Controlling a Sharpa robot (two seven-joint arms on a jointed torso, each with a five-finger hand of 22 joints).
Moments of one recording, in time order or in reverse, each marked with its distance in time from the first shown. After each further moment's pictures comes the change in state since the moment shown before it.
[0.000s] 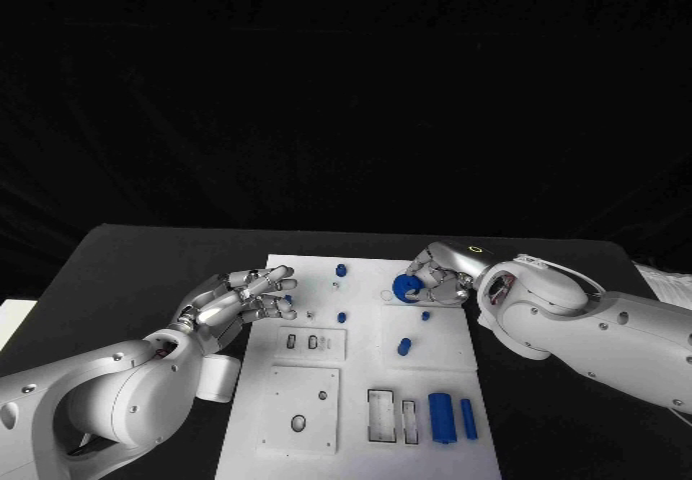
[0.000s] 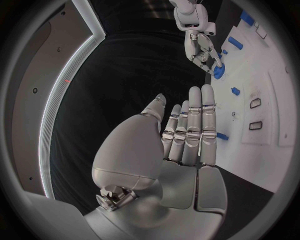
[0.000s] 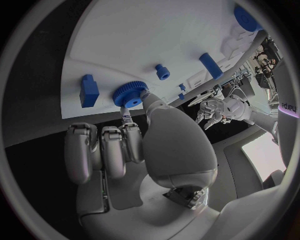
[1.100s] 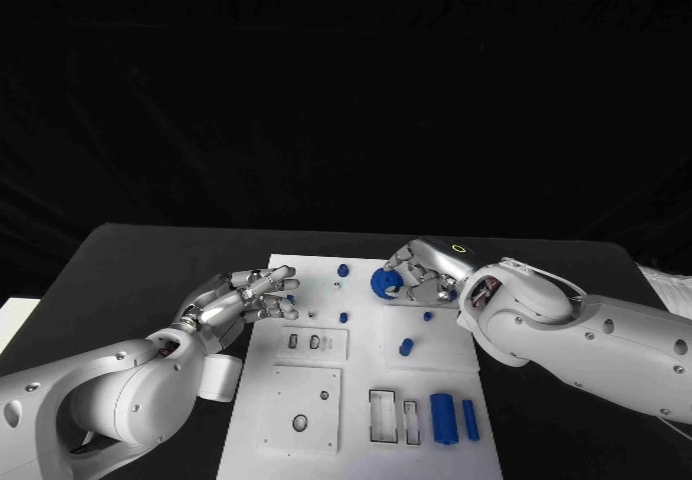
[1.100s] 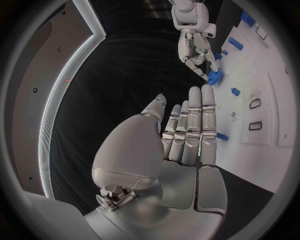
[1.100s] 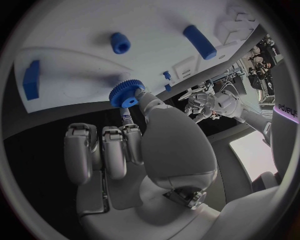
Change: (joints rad) left arm 0.000 0.001 0.000 0.000 0.000 0.004 -0.002; left_hand 0.000 0.000 0.005 0.000 0.000 -0.004 0.004 0.000 0.000 0.000 0.000 0.000 0.000 0.000 0.000 0.000 0.003 0.000 -0.001 0.001 0.000 0.002; right arm -0.002 0.052 -0.001 0.054 -0.030 -0.103 0.026; right_hand 0.029 0.030 0.080 -0.055 0.004 0.037 0.000 0.022 0.002 0.002 -0.020 0.025 0.000 -0.004 -0.018 0.008 0.000 -0.015 0.000 -0.015 0.008 0.001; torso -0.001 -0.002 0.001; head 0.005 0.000
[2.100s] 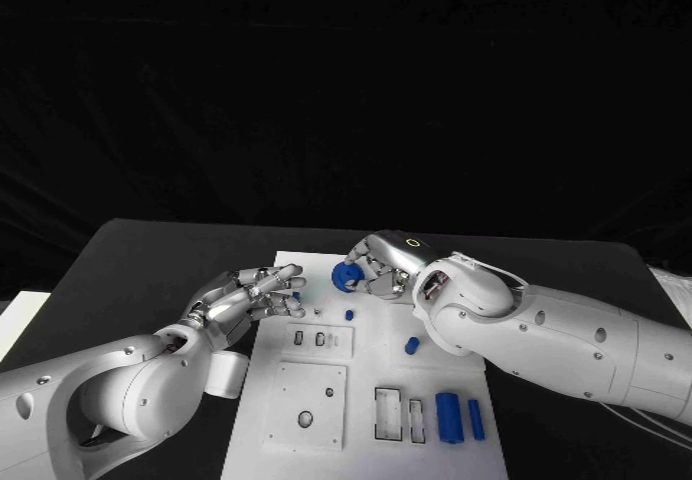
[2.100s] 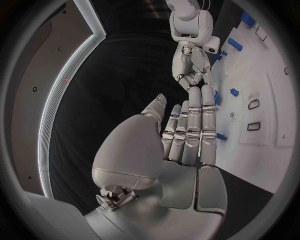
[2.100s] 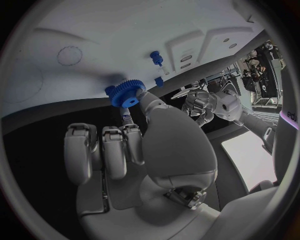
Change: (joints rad) left arm 0.000 0.006 0.000 -0.001 0.000 0.006 -0.007; left_hand 0.000 0.000 0.003 -0.003 0.000 0.000 0.000 0.000 0.000 -0.004 -0.004 0.000 -0.001 0.000 0.000 0.000 0.002 0.000 -0.003 0.003 0.000 0.001; right arm 0.011 0.200 -0.008 -0.126 -0.050 -0.013 -0.012; right_hand -0.016 -0.006 -0.002 0.004 0.006 0.002 0.001 0.002 0.000 0.000 0.000 0.000 0.000 0.000 0.000 0.000 0.000 0.000 0.000 0.000 0.000 0.000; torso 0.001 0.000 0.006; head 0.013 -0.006
